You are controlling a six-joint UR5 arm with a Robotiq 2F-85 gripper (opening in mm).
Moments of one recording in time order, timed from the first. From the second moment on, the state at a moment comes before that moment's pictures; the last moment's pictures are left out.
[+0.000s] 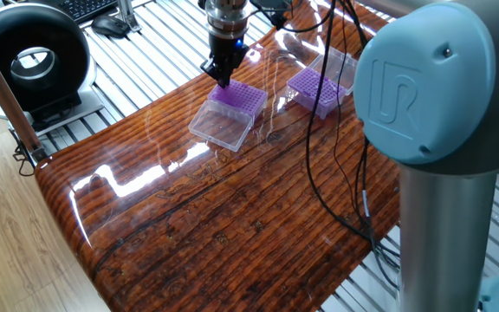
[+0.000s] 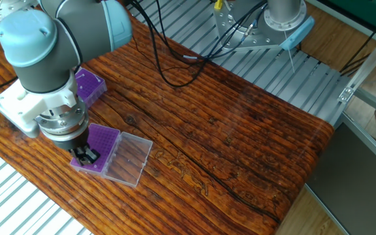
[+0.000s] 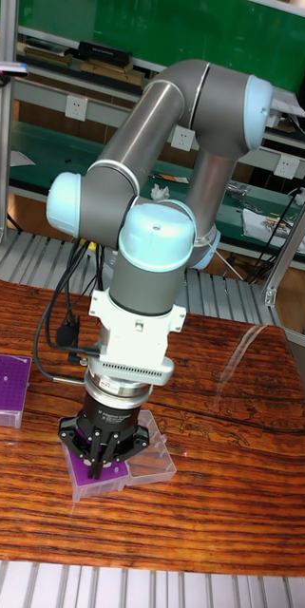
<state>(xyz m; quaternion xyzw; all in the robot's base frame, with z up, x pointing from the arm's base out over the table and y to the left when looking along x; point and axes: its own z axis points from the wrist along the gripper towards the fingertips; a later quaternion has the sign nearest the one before) 0.710 -0.036 0.044 -0.01 1.00 0.00 0.06</state>
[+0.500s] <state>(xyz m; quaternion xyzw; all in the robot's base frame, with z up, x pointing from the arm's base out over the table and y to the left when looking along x) 0.709 -0.040 0.044 0.00 1.00 -0.01 0.07</state>
